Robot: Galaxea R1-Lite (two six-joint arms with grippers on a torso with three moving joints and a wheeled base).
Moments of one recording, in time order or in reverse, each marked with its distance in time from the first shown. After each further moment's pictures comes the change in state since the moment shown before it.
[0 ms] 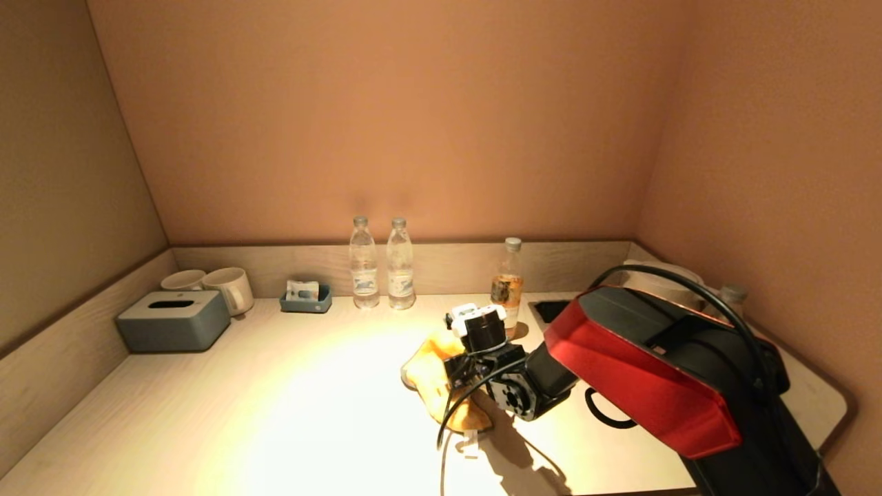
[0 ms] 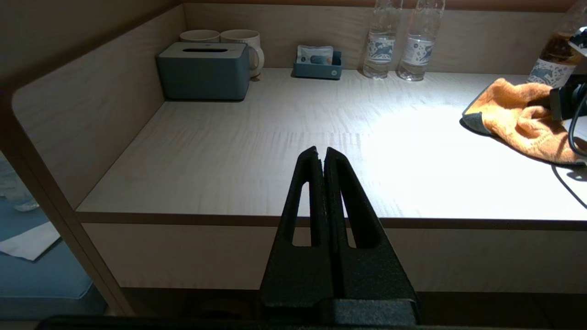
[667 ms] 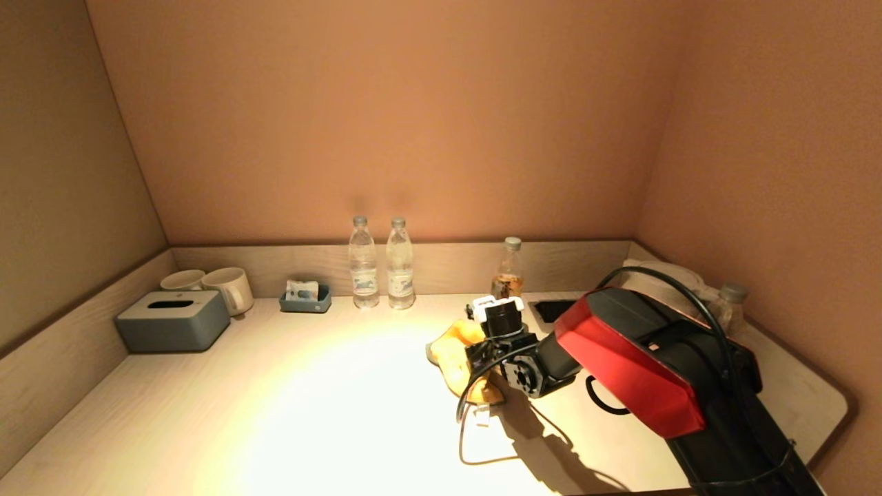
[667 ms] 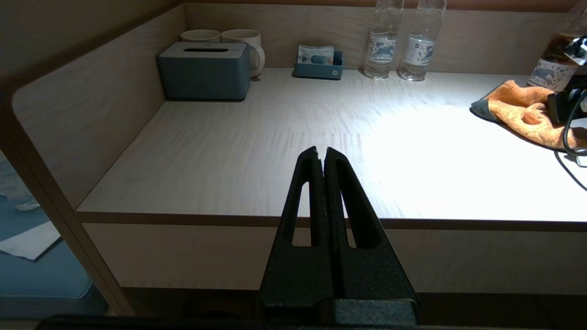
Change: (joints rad) left arm 0.000 0.000 0.000 0.000 0.000 0.000; right arm -0.086 0.109 -0.163 0.062 -0.007 -0.061
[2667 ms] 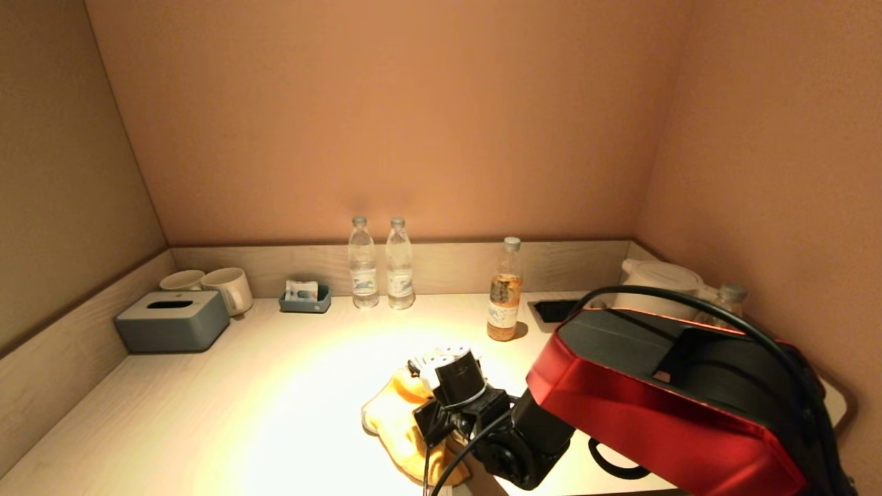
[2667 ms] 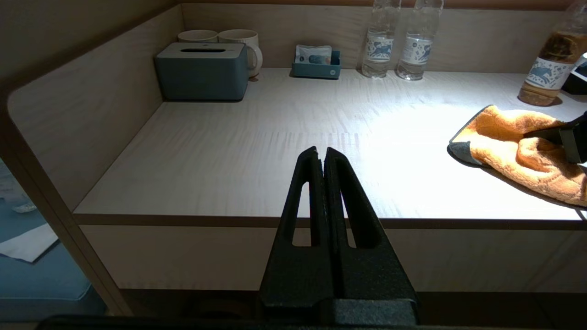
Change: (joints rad) left arm 0.000 0.000 0.000 0.000 0.000 0.000; right arm 0.294 -0.217 0.443 -0.200 0.003 0.006
